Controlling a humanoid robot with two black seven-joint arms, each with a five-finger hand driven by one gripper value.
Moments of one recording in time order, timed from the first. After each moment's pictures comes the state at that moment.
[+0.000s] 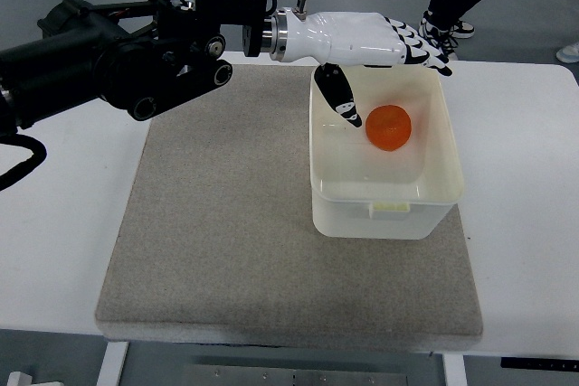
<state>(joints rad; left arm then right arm) -1.46 0.19 -0.06 -0.87 1.49 -0.02 -0.61 0.06 0.00 -0.04 0.23 0.08 -0.20 0.10</state>
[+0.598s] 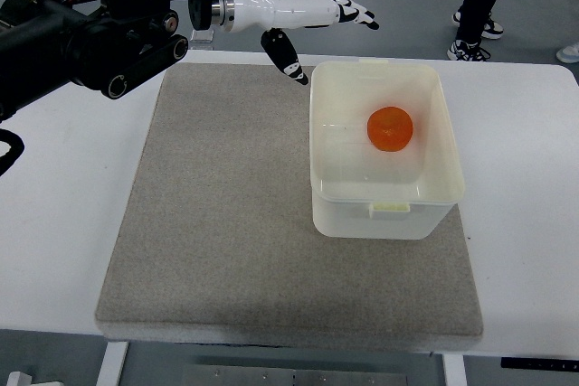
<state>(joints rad) -1.43 0.23 -0.04 -0.64 1.49 -0.02 -0.61 0.06 0.00 -0.04 0.23 0.08 -0.20 0.10</state>
